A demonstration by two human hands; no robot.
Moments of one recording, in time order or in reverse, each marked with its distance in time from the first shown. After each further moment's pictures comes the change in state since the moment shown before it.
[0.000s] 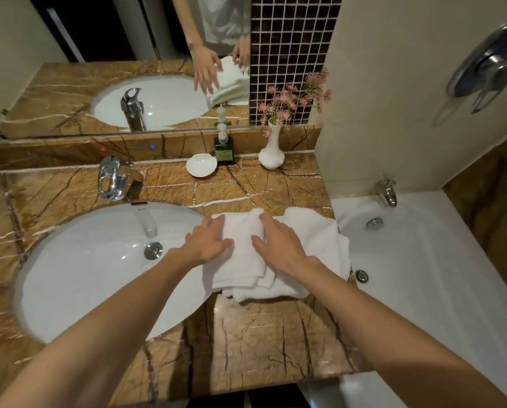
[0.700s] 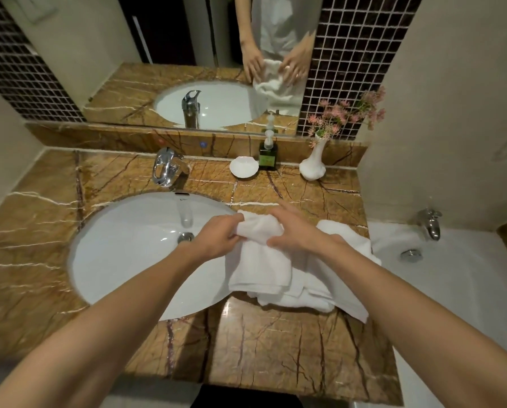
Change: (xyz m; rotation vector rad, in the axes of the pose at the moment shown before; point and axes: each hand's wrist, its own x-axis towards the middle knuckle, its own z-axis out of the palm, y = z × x) left_hand -0.046 -0.017 -0.035 0.000 0.251 0.257; right_hand 0.045 -0.021 -0.025 0.039 -0.307 -0.230
